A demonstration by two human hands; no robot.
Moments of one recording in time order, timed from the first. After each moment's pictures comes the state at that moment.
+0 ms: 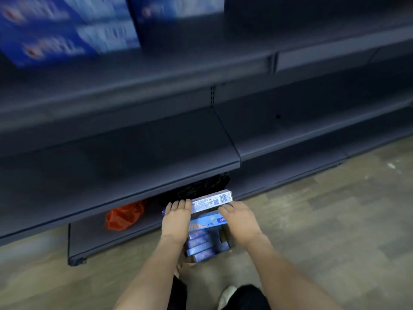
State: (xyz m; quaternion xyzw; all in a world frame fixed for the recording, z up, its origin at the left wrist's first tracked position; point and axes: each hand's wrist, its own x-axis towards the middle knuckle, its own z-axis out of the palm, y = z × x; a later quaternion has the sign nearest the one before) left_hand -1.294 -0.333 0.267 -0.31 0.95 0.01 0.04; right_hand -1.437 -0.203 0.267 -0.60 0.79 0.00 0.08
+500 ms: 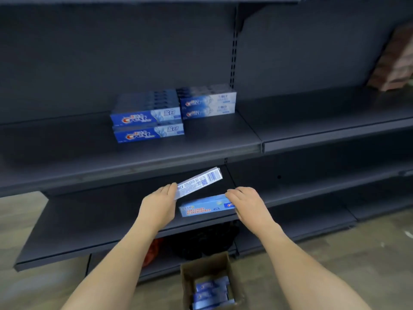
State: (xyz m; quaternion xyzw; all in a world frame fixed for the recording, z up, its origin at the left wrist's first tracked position) left_hand -1.259 -0.386 0.504 -0.31 0.94 -0.07 -0.14; right_hand -1.477 -0.237 0.468 -0.66 0.72 -0.16 -0.15
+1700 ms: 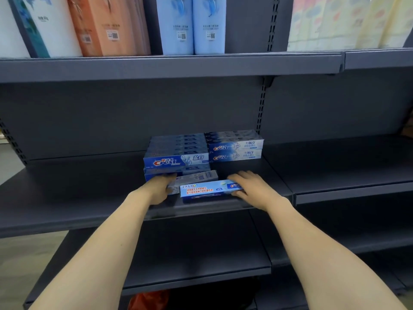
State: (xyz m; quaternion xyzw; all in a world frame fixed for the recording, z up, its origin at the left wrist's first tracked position) left_hand -1.265 -0.521 0.624 -0.41 0.90 0.15 -0.01; right_hand -1.514 -0.376 0.599 -0.69 0.71 -0.11 -0.03
